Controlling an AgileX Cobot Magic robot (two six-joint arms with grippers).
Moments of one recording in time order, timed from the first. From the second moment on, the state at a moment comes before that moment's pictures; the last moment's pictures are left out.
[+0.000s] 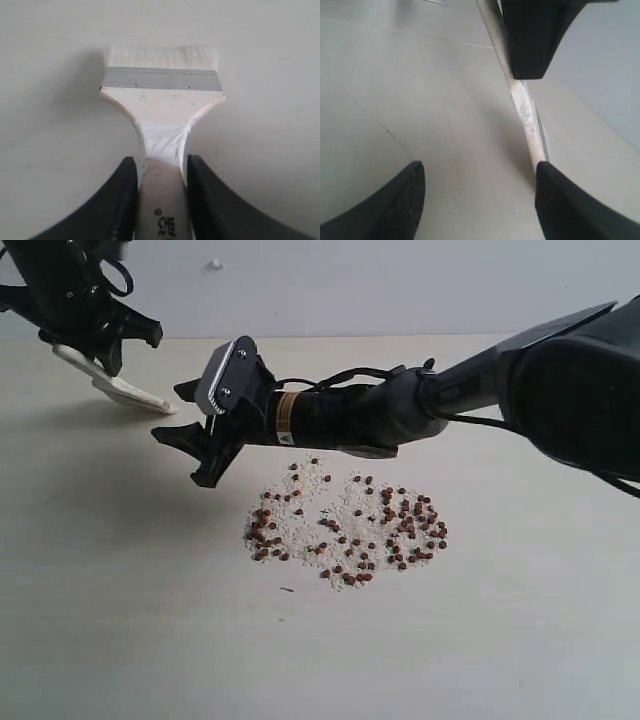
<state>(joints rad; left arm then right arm) -0.40 2.10 -1.78 0.16 1.07 -0.06 0.58 2.46 -1.56 -0.93 -0.83 0.37</state>
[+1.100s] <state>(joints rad) -0.40 2.10 -1.78 -0.11 1.06 0.06 0.63 2.63 -1.80 -0.70 -0.81 0.39</state>
